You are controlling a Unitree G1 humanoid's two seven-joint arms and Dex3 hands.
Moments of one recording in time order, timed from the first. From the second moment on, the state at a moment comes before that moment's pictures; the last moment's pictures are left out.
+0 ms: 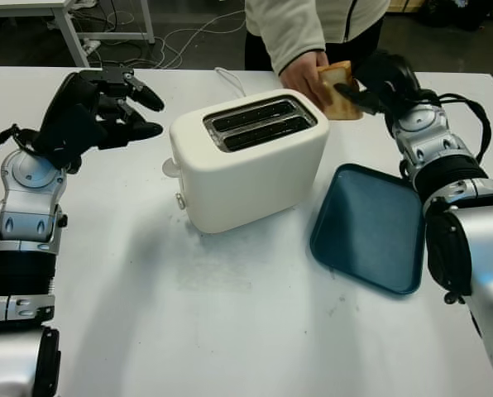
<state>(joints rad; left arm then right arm) -0.58 0.50 0.11 0.23 0.02 -0.07 -0.33 -1.21 -0.41 0.06 1.34 -0.33 -0.12 0.08</state>
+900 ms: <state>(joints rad) -0.28 0.41 0.20 -0.07 -0.04 0.07 -0.25 -0.12 -0.16 -0.06 -0.08 0.12 -0.02 0.09</state>
